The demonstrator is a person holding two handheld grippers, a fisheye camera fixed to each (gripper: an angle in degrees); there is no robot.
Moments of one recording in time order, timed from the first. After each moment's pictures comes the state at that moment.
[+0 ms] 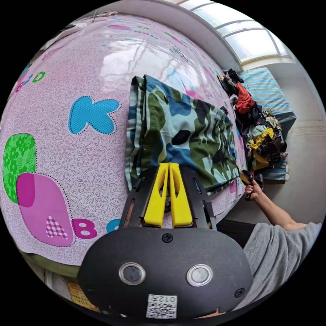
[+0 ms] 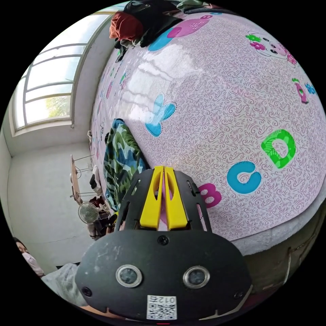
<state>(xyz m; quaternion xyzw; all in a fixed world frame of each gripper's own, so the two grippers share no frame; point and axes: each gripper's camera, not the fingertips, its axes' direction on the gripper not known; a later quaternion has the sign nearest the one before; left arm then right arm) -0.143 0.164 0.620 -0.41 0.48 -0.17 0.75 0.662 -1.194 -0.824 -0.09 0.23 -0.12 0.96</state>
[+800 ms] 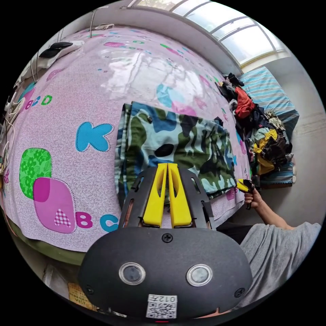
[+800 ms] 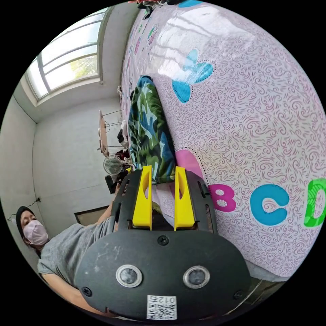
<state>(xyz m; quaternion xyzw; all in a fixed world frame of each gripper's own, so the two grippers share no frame) -0.029 0.138 0.553 -0.37 0.45 -0.16 0.80 0.664 -1.174 -0.819 -0.32 0.11 -0.14 0.93</state>
